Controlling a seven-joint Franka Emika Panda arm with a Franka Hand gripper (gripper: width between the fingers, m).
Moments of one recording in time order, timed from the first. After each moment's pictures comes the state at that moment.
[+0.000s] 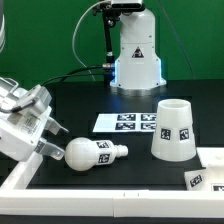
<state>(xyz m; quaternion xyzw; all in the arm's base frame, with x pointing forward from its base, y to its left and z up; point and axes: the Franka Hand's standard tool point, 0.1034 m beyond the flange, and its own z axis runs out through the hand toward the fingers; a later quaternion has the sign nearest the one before) 0.550 -0.160 0.042 -0.67 0.59 0.32 0.32</state>
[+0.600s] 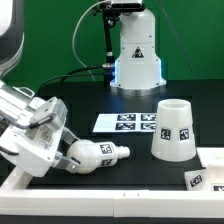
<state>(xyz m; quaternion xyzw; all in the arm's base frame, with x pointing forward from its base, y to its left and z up) 0.554 -0.135 0.023 -0.66 0.60 0.32 0.31</state>
